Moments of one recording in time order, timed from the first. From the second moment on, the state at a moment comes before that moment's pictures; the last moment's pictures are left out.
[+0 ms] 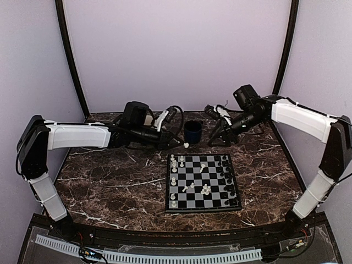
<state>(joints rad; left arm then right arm) -0.72 1.74 1.17 0.12 0.62 -0.30 0.53 1.66 1.43 -0.79 -0.74 -0.57</state>
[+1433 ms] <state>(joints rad) -0.97 1.94 1.64 -0.79 0.04 0.14 0.42 1.42 1.06 -0.54 -0.73 -0.60</state>
